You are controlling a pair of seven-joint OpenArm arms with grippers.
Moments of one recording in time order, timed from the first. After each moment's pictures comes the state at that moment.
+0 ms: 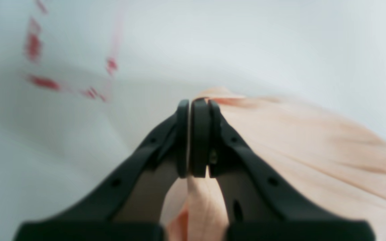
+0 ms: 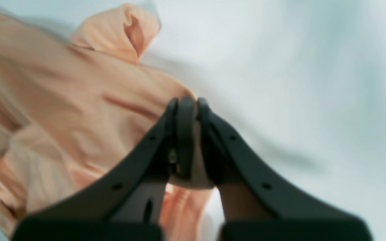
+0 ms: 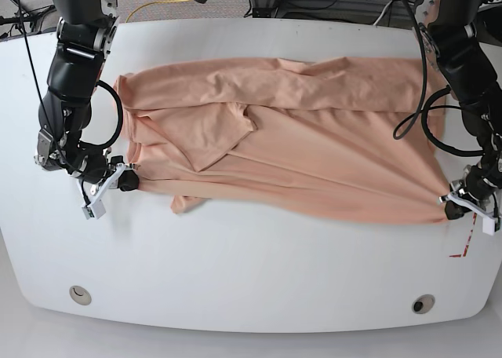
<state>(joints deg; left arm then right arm) -22.0 -21.9 -30.8 67.4 -26.1 -28.6 50.9 21.2 20.5 17.5 56.7 32.1 40.6 -55.1</state>
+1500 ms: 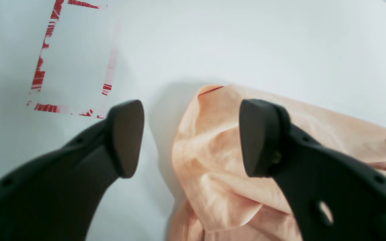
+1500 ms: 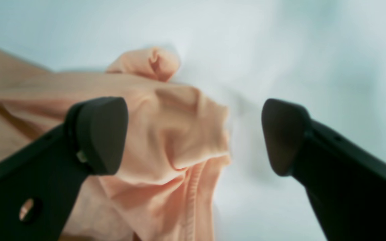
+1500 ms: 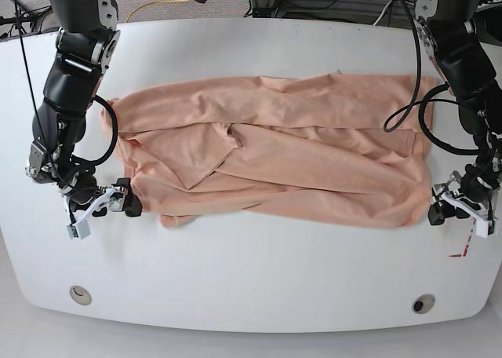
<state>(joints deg) -20.3 -21.9 -27.4 71.0 -26.7 -28.3 49.4 26.8 20.0 22.0 55.1 27.4 40.7 -49.4</state>
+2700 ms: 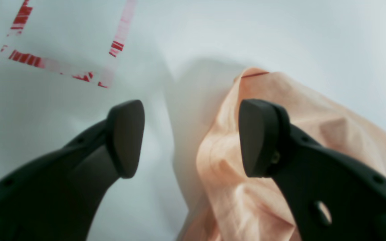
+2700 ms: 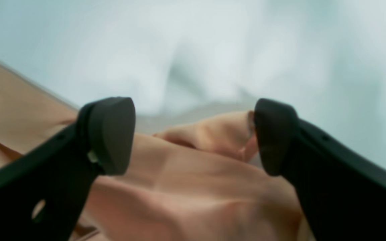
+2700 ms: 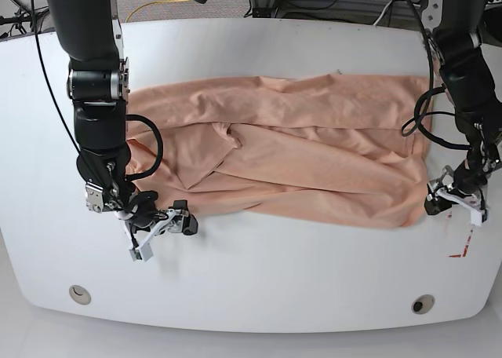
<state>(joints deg) -25.7 -22.8 -26.2 49.4 -22.1 -27.9 37.9 38.4 14.3 -3.4 32.6 27.4 30.9 -29.8</state>
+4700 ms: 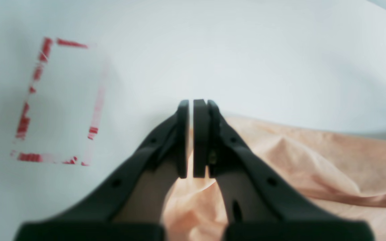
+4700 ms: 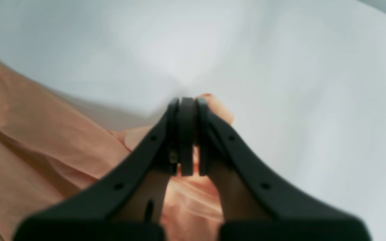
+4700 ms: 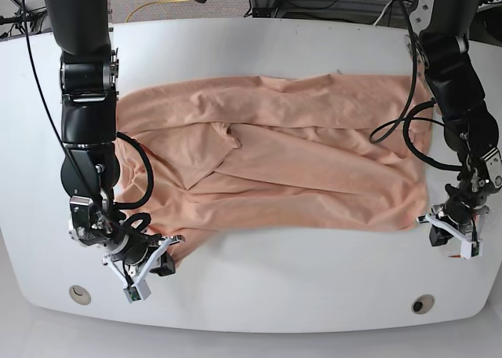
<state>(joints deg) -26.8 -18.4 -23.5 64.1 -15.6 -28.4 37.1 35.9 17.7 -5.6 63.6 27.6 25.3 -43.0</state>
